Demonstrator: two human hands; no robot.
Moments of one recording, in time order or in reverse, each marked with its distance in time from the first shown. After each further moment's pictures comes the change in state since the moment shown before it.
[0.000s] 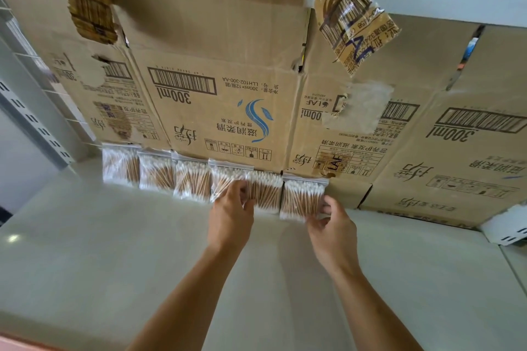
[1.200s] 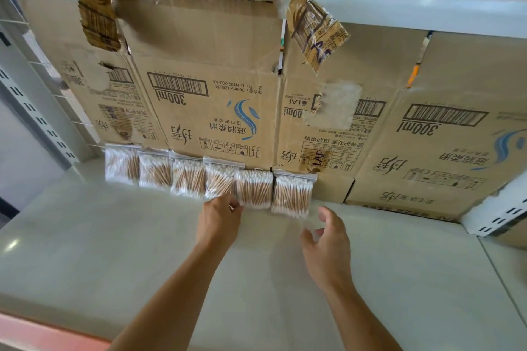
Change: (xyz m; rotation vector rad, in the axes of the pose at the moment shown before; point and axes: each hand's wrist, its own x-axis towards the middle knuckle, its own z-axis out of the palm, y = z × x) left_hand -0.014 0.003 -0.013 0.132 -0.145 -0.225; right_hand -0.037 0.016 -0.015 -0.055 0.010 -0.015
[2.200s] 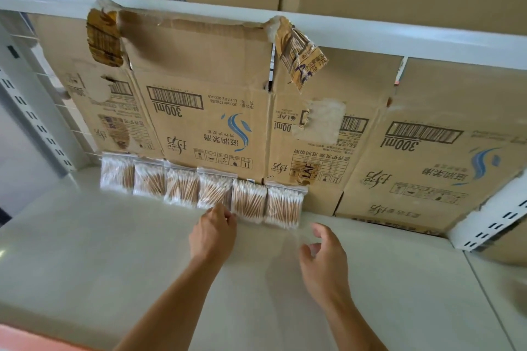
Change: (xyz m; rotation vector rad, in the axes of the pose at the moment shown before) left_hand -0.010 0.007 0.010 0.119 0.077 -0.019; right_hand -0.002 0.006 -0.017 -0.032 -0.037 0.006
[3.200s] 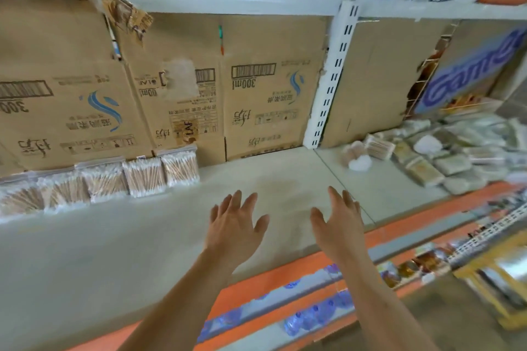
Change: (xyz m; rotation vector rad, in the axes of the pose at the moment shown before) left_hand -0.163 0.079 0.016 0.225 -0.444 0.857; right_hand -0.153 0.053 -0.130 -0.235 0.351 0.423
